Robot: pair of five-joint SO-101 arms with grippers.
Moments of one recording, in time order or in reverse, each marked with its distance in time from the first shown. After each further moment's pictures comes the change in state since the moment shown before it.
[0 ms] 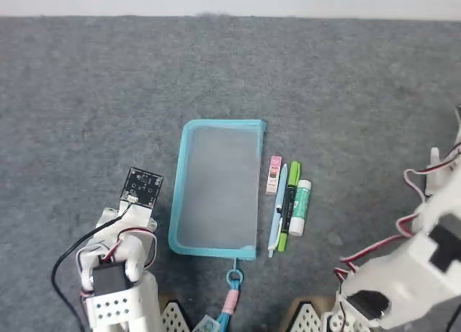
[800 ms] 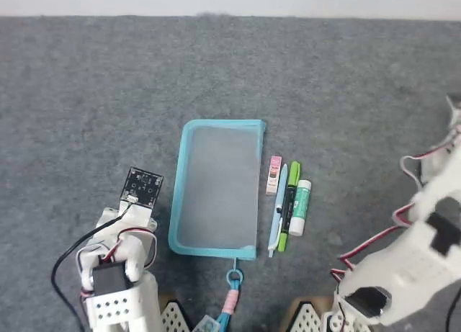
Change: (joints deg) left arm 0.0 0.0 0.0 0.0 0.0; right arm -5.1 3.6 -13.4 14.4 -1.9
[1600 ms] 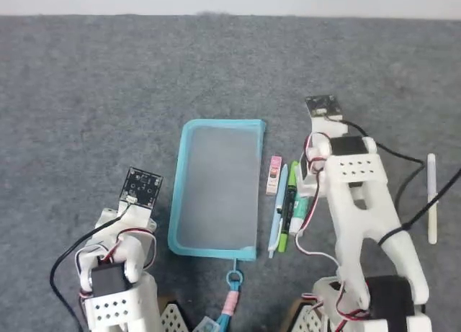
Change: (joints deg) left arm 0.0 0.0 0.0 0.0 0.0; right arm -43.9 -33.6 42.1 -9.4 -29.8
